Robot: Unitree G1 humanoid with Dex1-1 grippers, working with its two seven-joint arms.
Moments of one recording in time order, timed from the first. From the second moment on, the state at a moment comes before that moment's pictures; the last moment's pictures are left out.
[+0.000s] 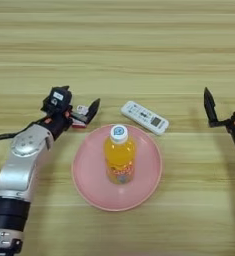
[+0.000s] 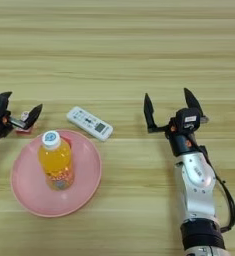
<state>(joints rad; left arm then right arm) -0.19 0.31 -0.01 0.12 -0.16 0.13 -0.39 -0.14 -0.17 -0.15 0.34 0.20 -0.56 0.31</state>
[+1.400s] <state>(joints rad) -0.20 0.32 -0.04 0.22 -0.04 0.21 -0.37 -0.14 -0.17 -0.15 0.34 0.22 -0.55 0.32</state>
